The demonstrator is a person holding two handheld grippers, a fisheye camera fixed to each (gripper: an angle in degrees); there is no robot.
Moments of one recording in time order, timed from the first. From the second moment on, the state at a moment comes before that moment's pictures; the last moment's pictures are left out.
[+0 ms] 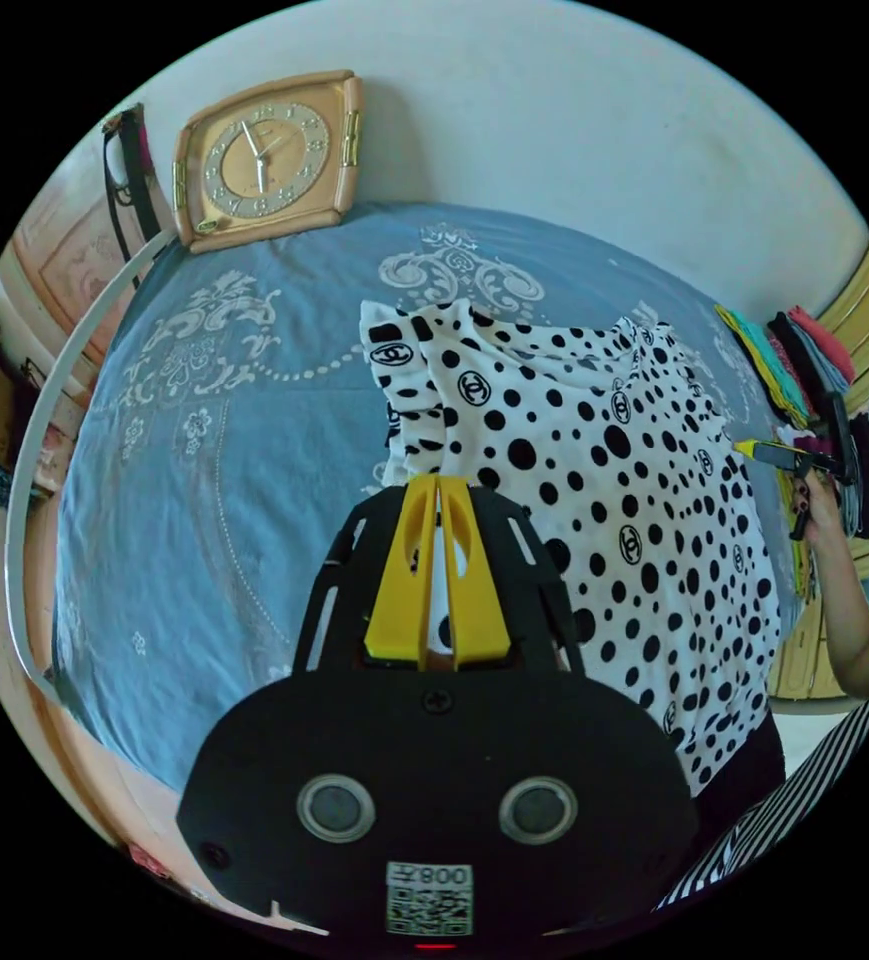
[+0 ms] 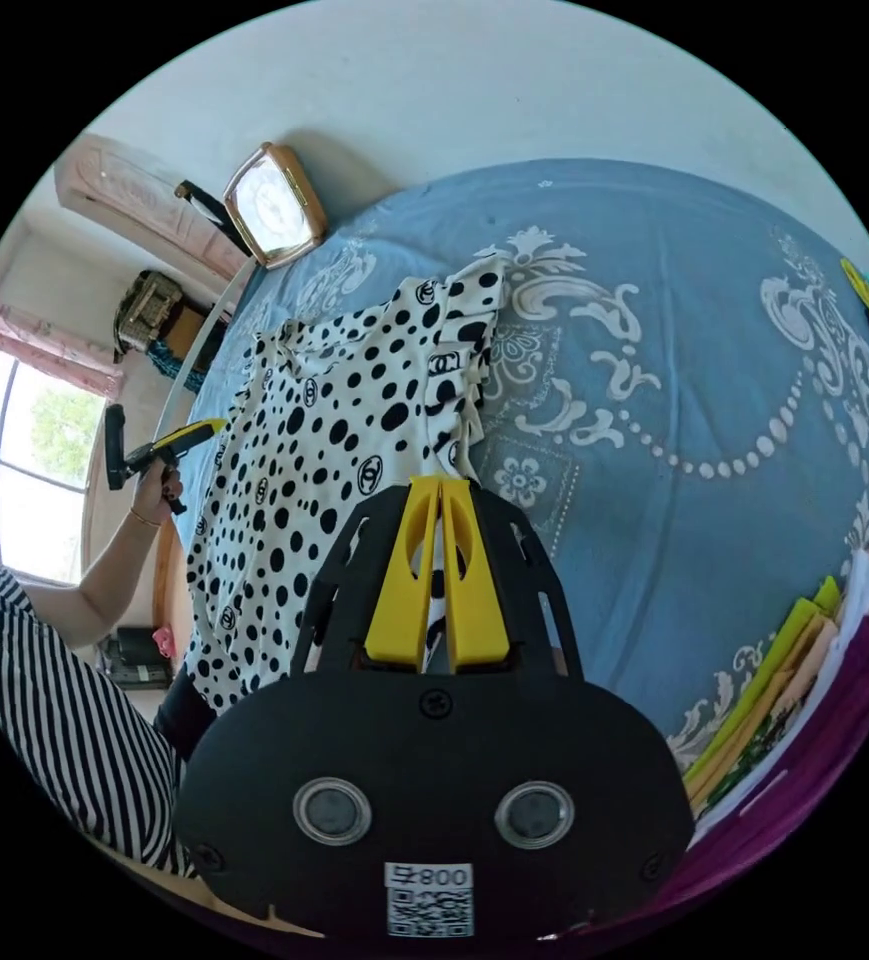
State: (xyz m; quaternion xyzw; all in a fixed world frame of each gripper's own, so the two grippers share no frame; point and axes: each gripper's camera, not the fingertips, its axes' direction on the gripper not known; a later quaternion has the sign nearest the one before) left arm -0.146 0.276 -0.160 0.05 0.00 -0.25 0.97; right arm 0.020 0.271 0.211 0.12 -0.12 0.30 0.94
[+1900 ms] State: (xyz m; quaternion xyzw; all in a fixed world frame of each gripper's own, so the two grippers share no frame) left arm -0.080 0.744 -0.223 0.06 0.22 -0.42 0.88; right arm -0.140 0.448 0.100 0.10 -0.20 0.39 0.89
